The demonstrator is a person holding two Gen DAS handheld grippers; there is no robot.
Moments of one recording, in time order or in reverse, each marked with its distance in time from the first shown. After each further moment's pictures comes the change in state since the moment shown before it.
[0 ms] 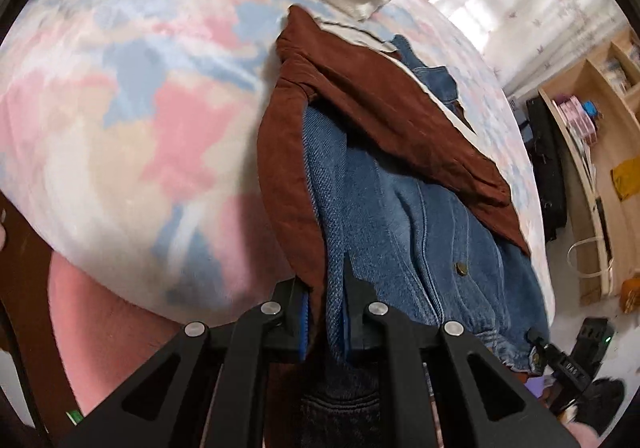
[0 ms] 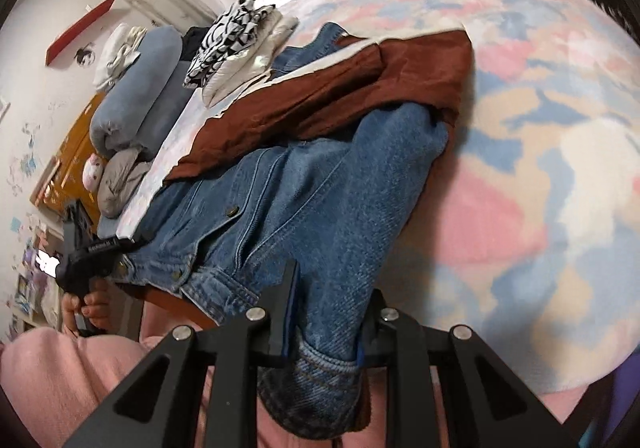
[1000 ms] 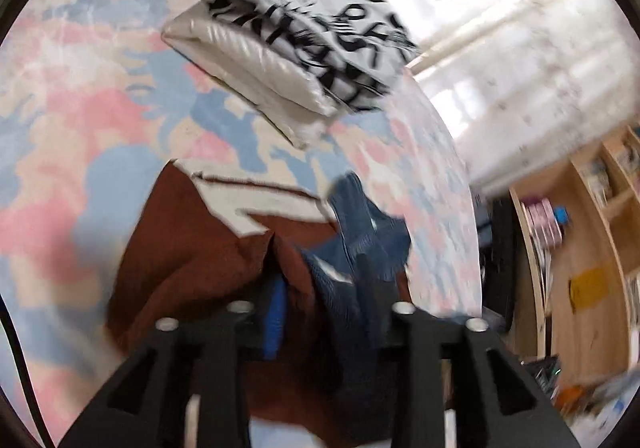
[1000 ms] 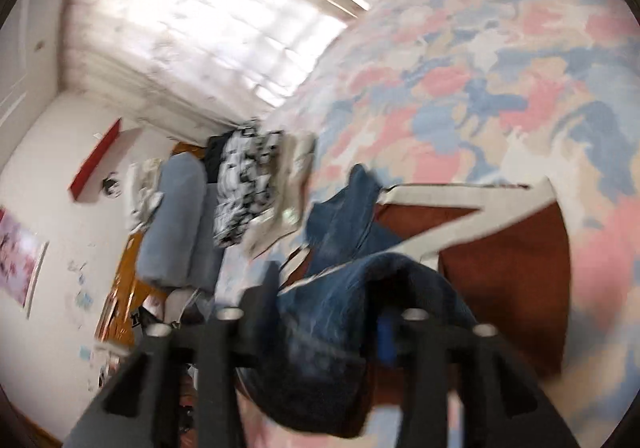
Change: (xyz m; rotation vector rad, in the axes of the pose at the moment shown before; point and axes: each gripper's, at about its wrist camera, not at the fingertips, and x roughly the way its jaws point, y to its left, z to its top) left arm 0.082 -0.072 0.248 -0.182 -0.177 -0.167; right arm 0.065 -0.031 0.266 0.253 -0.197 0.231
